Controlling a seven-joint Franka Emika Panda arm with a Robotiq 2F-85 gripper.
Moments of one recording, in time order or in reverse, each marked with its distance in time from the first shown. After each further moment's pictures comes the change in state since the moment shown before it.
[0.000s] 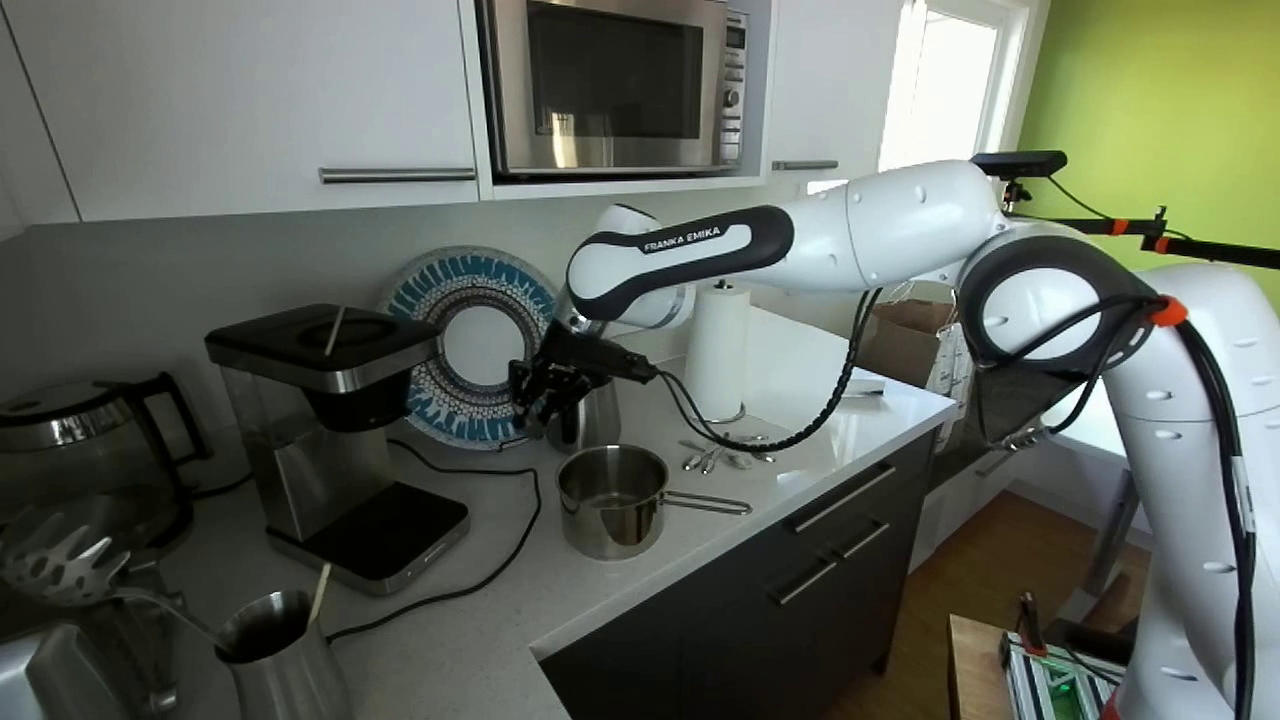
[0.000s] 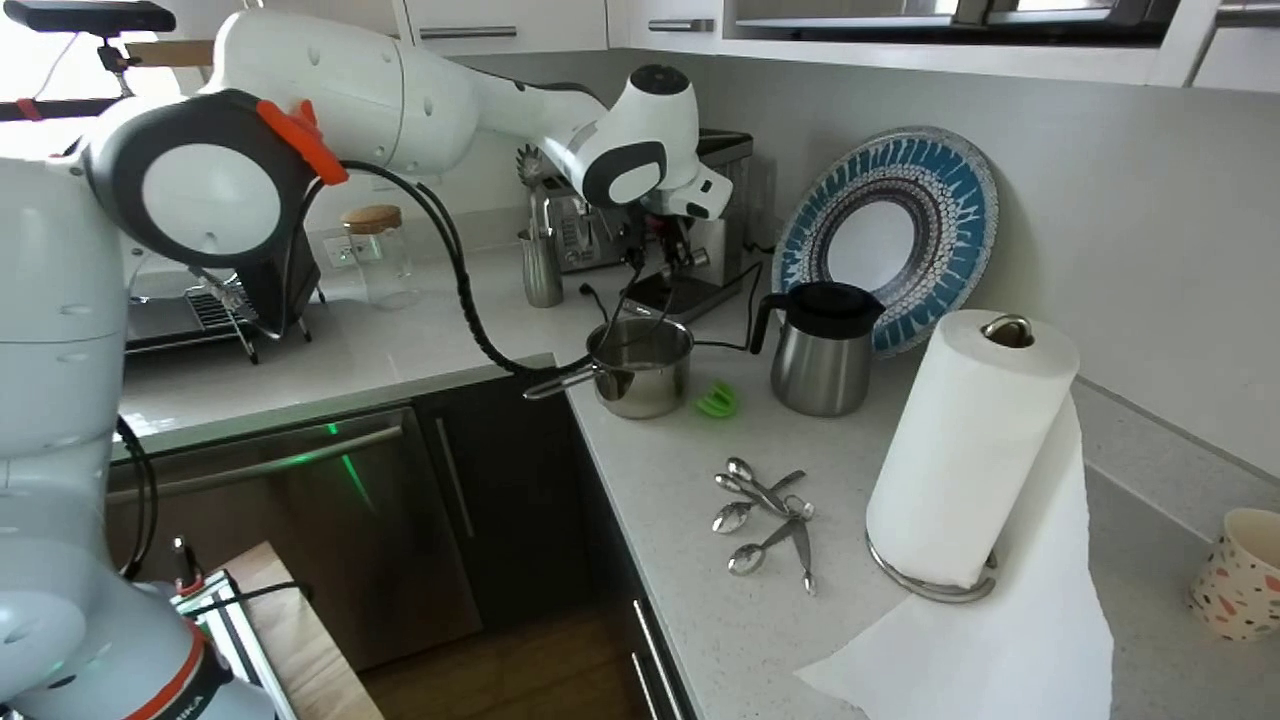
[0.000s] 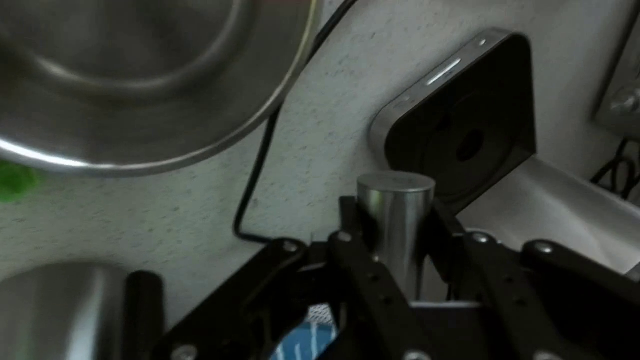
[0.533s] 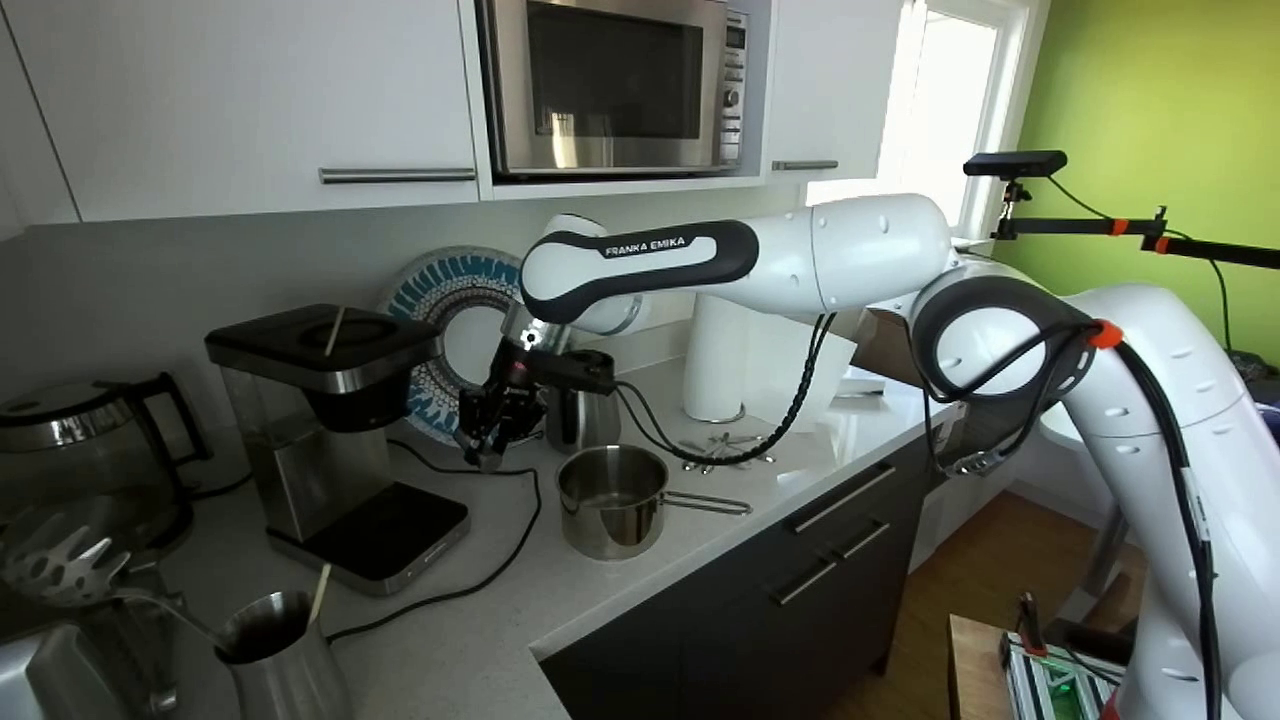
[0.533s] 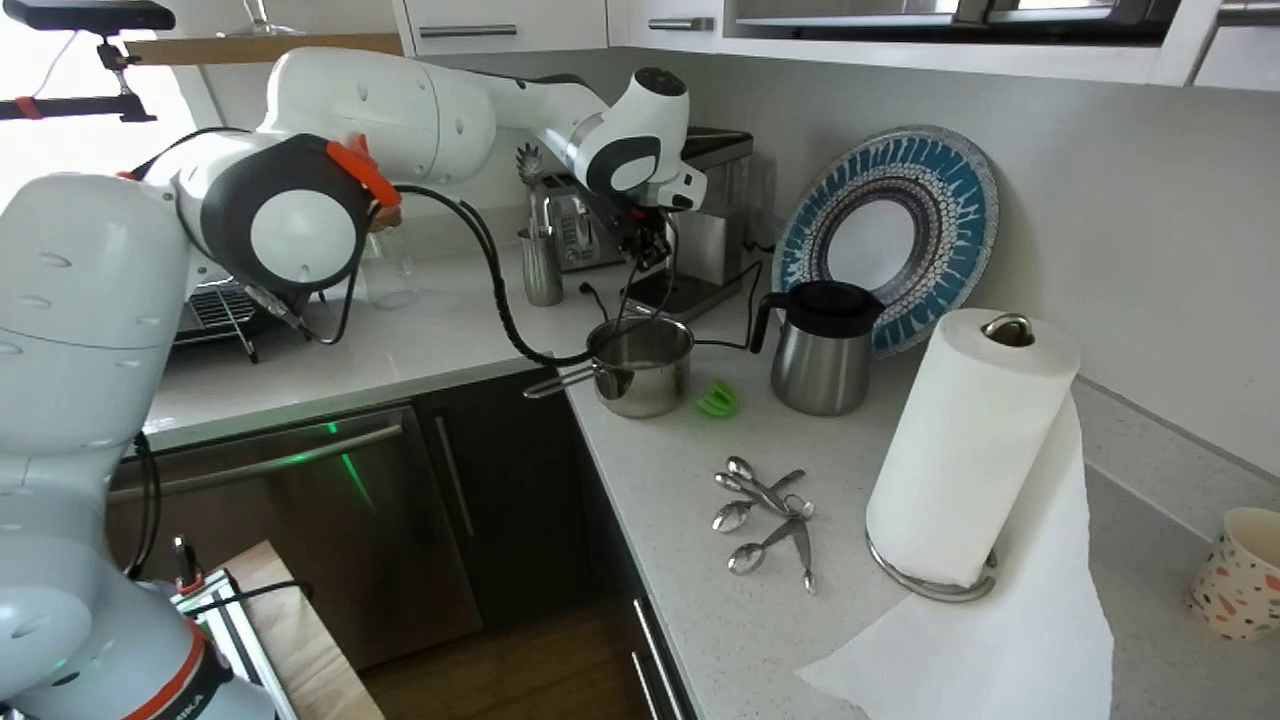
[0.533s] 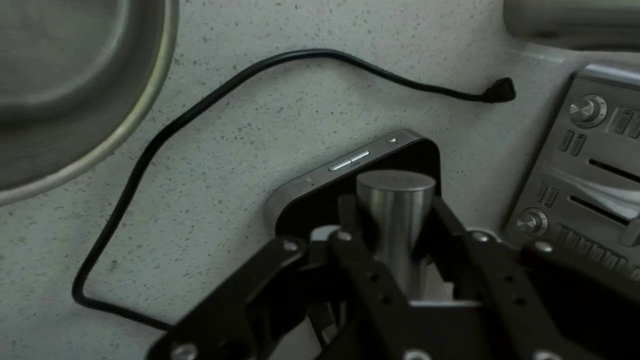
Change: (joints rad) arm 0.024 0.144 0.075 0.226 0.008 -0.193 -0.124
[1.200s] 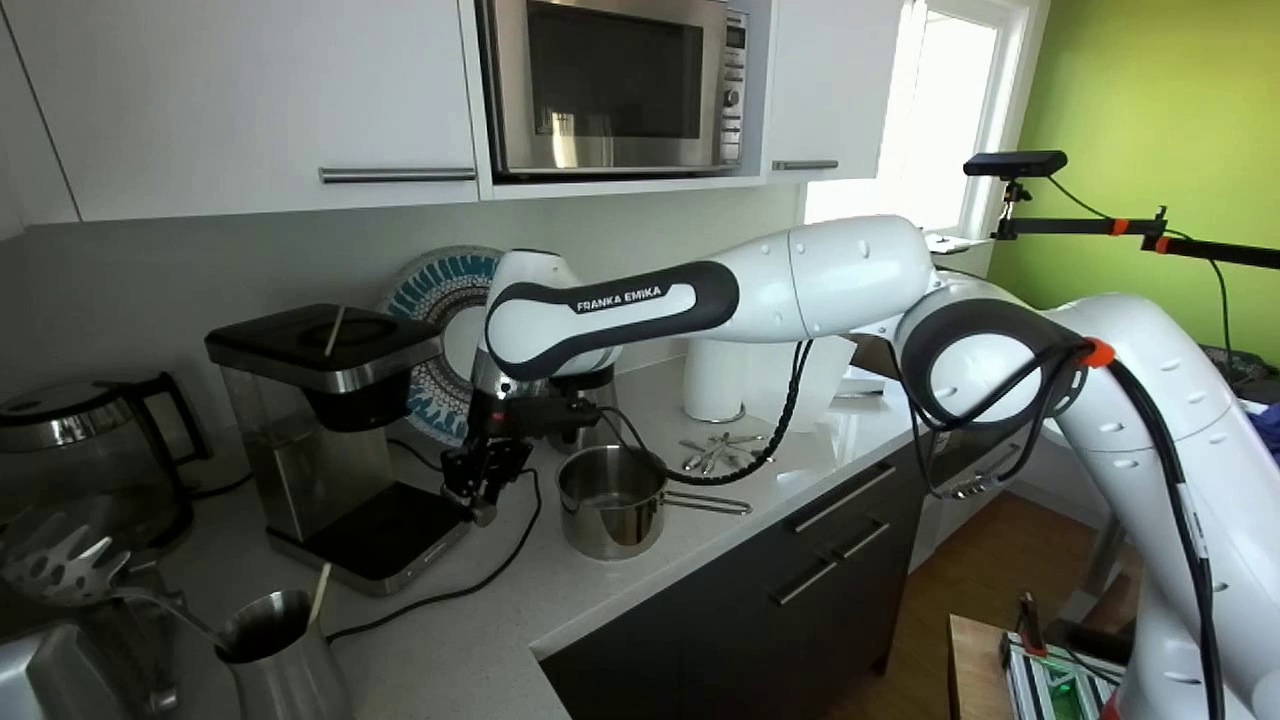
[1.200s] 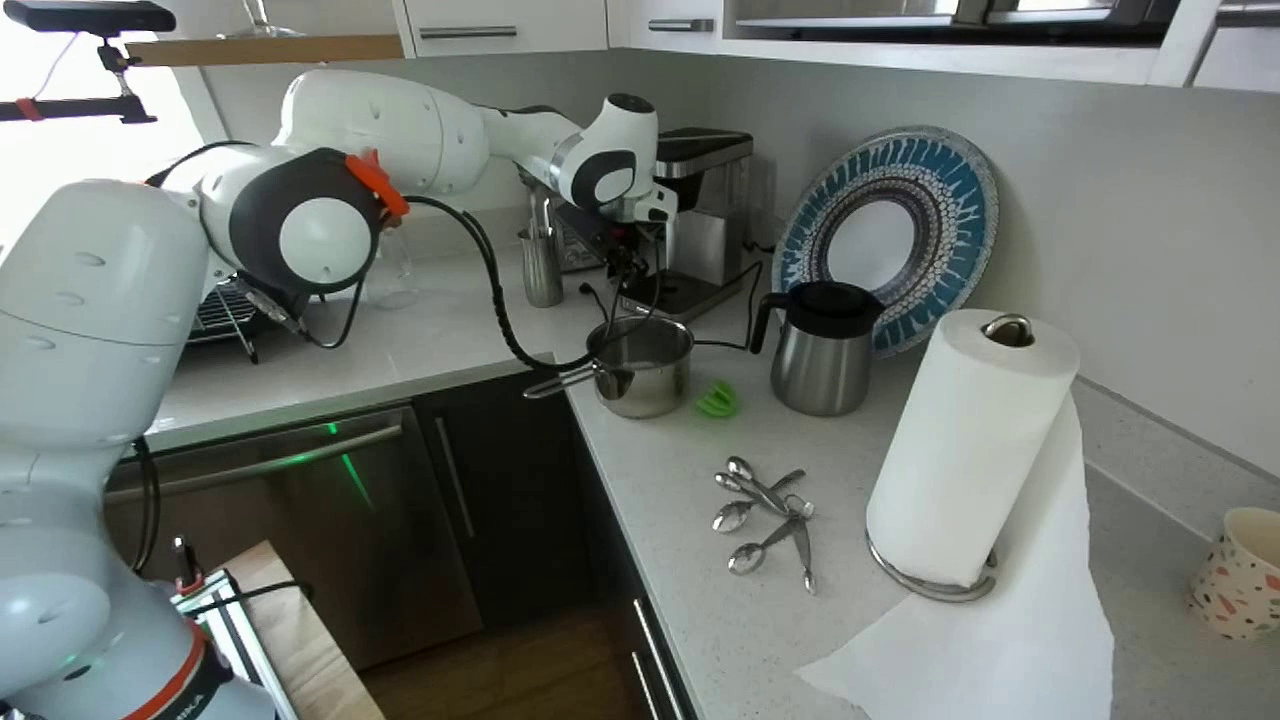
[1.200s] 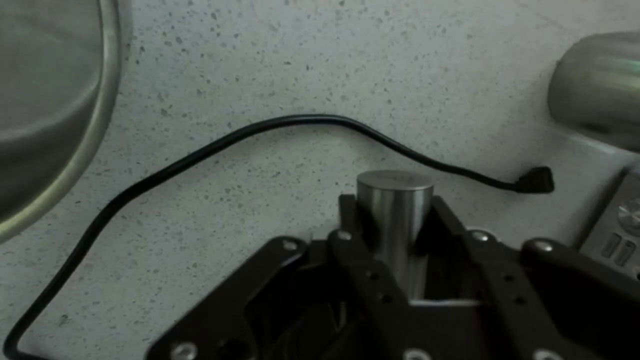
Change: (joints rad) arm 0.099 0.052 -0.018 0.009 -0.140 -0.036 0.005
